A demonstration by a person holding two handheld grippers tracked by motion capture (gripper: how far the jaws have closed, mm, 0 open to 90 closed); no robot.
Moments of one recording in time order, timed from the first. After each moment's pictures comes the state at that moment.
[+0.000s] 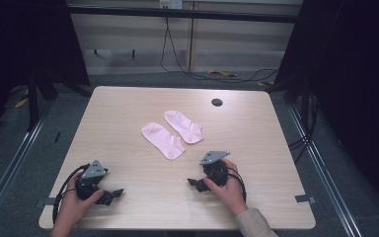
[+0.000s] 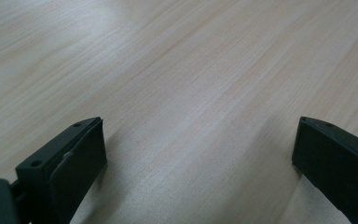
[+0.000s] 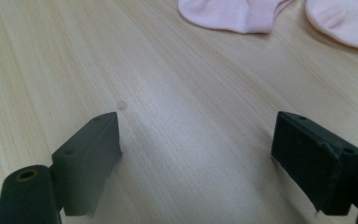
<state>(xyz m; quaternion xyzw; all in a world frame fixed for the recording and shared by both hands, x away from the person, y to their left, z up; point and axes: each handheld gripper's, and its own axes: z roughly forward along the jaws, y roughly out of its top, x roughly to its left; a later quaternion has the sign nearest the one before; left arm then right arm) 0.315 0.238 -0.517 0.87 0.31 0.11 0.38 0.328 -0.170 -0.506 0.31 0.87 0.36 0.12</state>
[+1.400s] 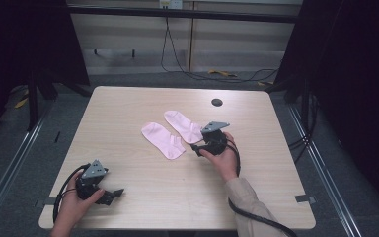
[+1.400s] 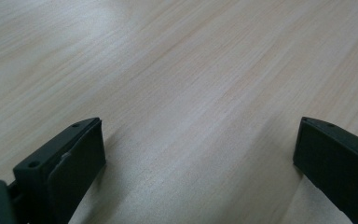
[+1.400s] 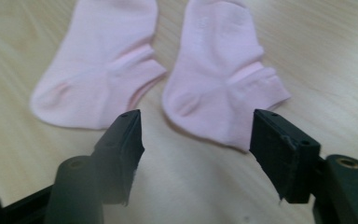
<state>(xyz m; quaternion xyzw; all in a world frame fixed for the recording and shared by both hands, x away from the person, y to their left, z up) 0.316 0.238 -0.517 0.87 0.31 0.11 0.38 0.412 -0.175 -0.482 0.37 0.84 0.36 0.20</state>
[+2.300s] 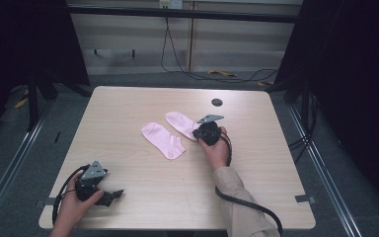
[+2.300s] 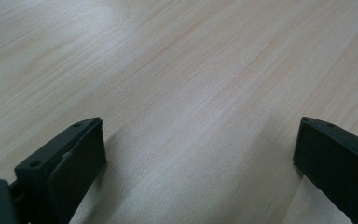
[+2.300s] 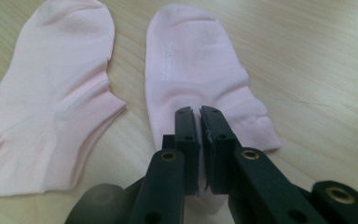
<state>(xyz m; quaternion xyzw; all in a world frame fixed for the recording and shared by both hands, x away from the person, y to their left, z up) 0.312 0.238 -0.517 0.87 0.31 0.11 0.38 0.447 -0.166 -0.494 0.42 0.81 0.36 0.21</state>
